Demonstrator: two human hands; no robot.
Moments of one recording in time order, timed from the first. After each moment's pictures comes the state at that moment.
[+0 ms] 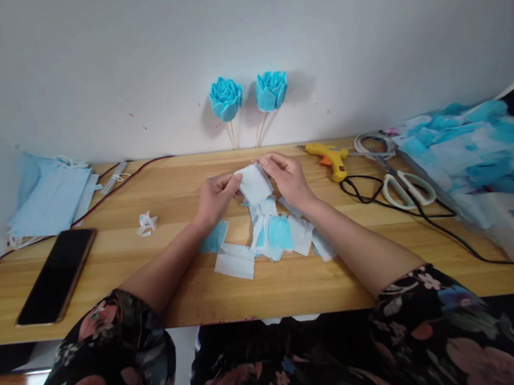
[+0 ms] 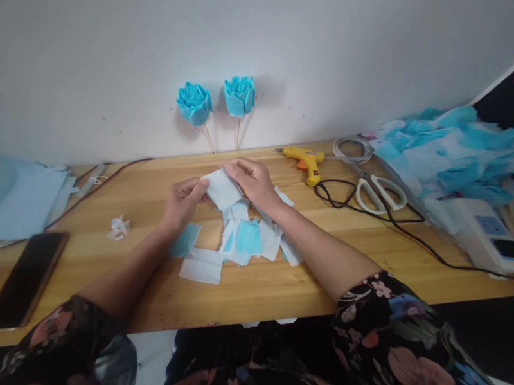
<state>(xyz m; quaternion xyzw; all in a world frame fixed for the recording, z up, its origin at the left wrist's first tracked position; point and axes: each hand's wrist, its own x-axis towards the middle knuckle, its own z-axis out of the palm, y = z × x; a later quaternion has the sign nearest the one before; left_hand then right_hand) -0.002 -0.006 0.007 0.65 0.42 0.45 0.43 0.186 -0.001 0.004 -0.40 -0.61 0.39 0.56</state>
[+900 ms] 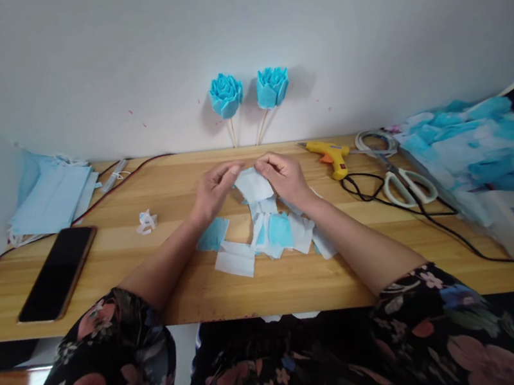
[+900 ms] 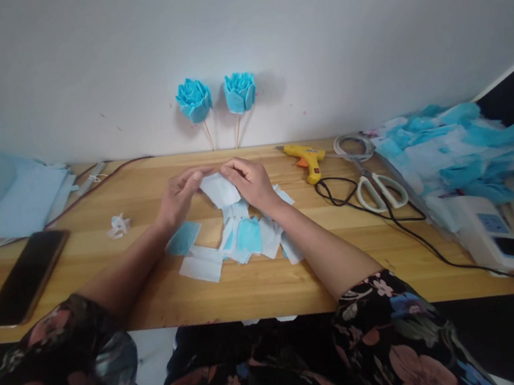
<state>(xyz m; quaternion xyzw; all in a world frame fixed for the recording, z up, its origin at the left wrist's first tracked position) -0.005 -0.005 0.017 0.65 0.40 0.49 0.42 0.185 -0.004 0.010 -0.41 -0.69 0.29 0.52</state>
